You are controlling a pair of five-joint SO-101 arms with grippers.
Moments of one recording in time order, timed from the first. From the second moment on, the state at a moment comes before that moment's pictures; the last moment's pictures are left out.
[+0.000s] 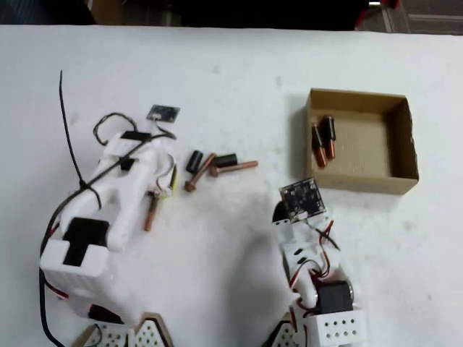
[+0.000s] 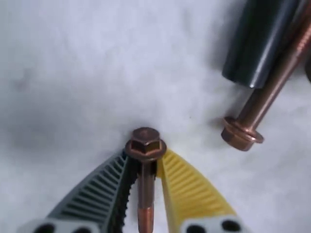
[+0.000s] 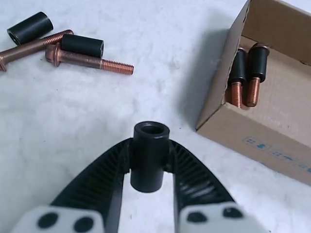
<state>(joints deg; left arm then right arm) 0.7 14.0 23.9 61.2 1.3 -10.1 -102.5 95.5 50.7 16.3</state>
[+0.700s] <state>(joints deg) 0.7 14.0 23.9 61.2 1.3 -10.1 -102.5 95.5 50.7 16.3</state>
